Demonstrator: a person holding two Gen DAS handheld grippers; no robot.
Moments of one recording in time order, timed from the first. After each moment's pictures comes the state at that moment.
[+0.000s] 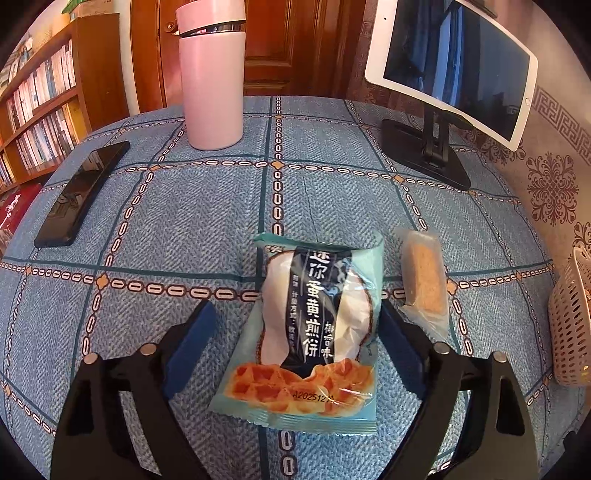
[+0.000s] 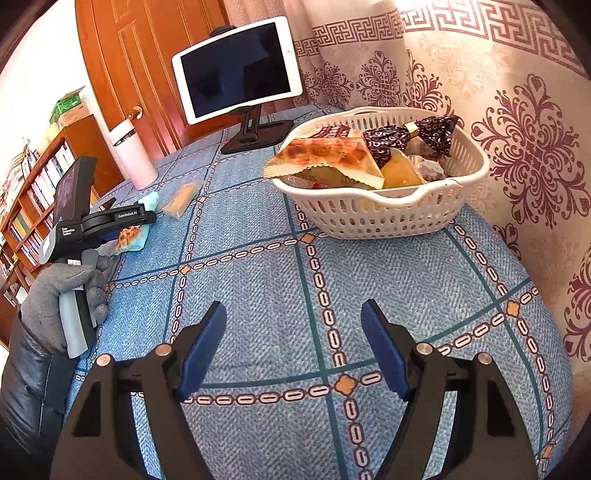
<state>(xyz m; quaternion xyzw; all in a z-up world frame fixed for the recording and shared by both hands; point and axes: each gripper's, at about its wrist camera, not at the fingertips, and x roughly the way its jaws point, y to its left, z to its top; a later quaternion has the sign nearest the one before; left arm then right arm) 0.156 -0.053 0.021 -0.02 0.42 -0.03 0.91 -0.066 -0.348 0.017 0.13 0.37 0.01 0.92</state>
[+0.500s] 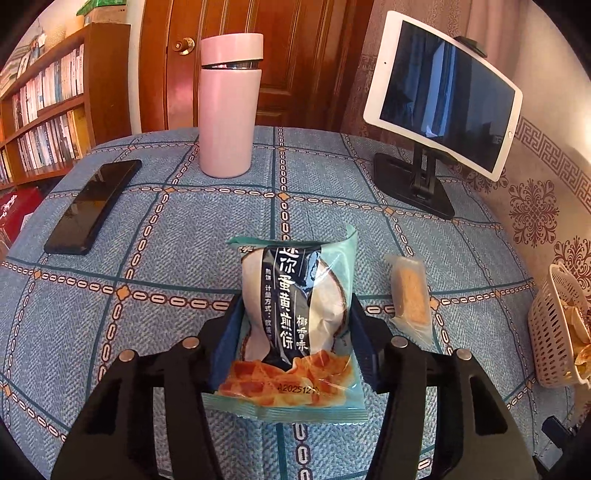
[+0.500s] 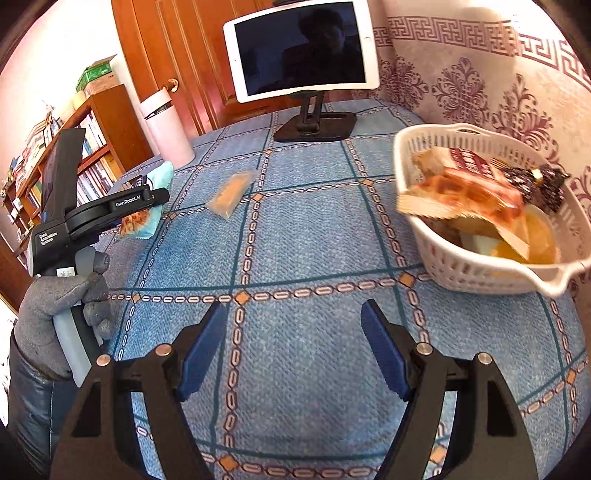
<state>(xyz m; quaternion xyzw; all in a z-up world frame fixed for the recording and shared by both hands) 0.135 -0.035 0.043 -0.05 0.37 -0.04 0.93 0.009 -0.287 0.025 0.09 0.39 0.08 0.91</state>
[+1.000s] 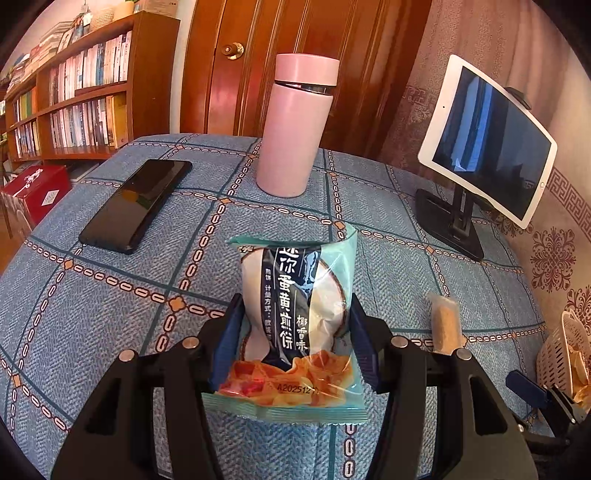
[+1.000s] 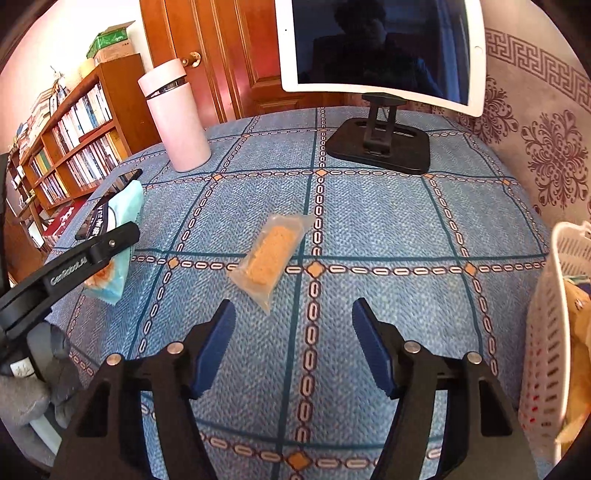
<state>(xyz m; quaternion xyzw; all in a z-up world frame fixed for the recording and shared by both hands) 0.140 0.006 0.048 -0.10 0.35 0.02 0.93 0.129 -0.219 0.024 0.05 0.41 0.11 0.90</state>
